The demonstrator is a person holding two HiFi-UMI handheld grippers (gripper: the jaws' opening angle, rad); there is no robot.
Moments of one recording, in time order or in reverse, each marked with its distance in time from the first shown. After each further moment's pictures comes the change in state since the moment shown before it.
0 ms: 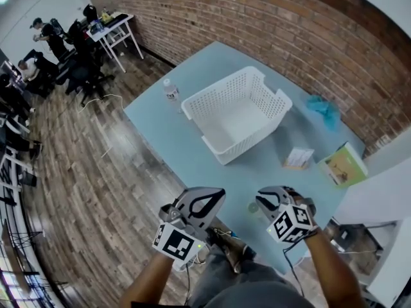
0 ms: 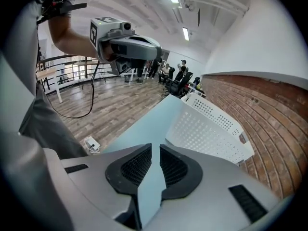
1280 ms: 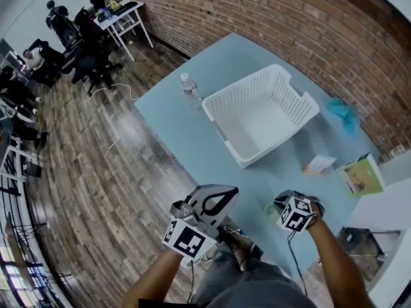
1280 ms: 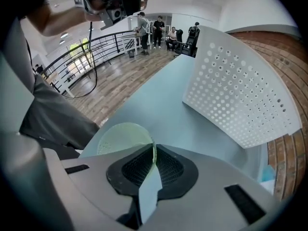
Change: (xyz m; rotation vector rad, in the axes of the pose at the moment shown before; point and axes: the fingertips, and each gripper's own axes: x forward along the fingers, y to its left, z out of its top) left arm 0.001 0.038 -0.043 -0.072 0.003 -0.024; right arm 0.089 0.028 -0.093 0.089 0.363 0.264
